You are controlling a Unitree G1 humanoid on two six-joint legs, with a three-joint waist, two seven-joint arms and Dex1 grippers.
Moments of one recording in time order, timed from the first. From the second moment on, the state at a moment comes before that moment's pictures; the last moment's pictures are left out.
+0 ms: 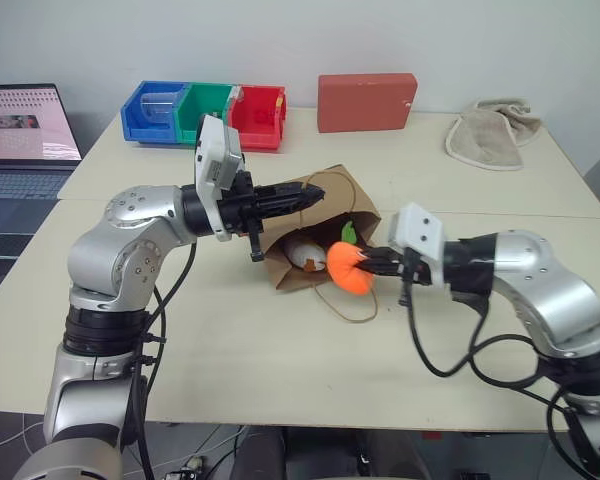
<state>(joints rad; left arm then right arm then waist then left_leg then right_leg) -0.71 0.60 0.03 -0.15 -0.65 0.58 -1.06 -0.59 -0.65 0.24 -0.41 0.26 0.72 0.89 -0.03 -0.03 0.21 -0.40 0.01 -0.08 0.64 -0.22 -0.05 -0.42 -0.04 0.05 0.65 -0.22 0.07</state>
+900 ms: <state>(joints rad) -0.75 0.59 0.08 -0.11 -0.70 0.61 -1.02 -0.65 -0.40 0.43 -0.07 -0.22 0.32 0.55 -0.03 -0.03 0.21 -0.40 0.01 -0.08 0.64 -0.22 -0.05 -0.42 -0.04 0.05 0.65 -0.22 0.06</state>
